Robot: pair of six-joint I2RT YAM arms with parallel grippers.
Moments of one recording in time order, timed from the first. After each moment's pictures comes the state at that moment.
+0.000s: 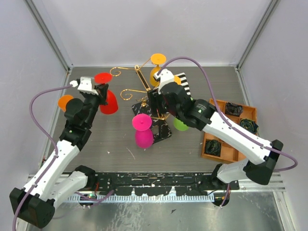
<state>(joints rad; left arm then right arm) -0.38 0.87 0.76 0.23 -0.14 -0.08 0.95 1.33 1.46 -0.61 0.37 0.29</state>
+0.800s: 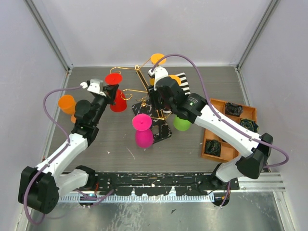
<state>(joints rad) -0.36 1.04 0.64 0.60 0.03 -0.11 0.87 1.45 1.51 -0.60 0.30 0.23</state>
